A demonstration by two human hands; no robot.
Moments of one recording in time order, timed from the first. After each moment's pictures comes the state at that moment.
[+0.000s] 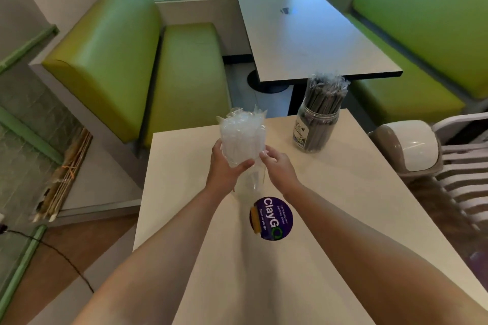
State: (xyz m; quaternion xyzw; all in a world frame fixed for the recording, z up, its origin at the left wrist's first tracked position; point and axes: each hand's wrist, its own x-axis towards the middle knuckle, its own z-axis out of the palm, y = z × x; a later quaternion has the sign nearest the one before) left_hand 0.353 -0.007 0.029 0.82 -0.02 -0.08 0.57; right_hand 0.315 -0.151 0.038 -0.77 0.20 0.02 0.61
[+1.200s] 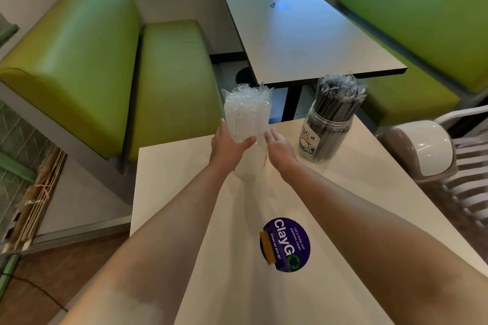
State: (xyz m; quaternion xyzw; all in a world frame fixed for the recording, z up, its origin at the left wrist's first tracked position) left_hand 0.483 -0.031 0.026 0.87 -0.04 -0.09 0.48; right_hand 0.423 -0.157 0.040 -0.73 0.26 -0.03 0.63
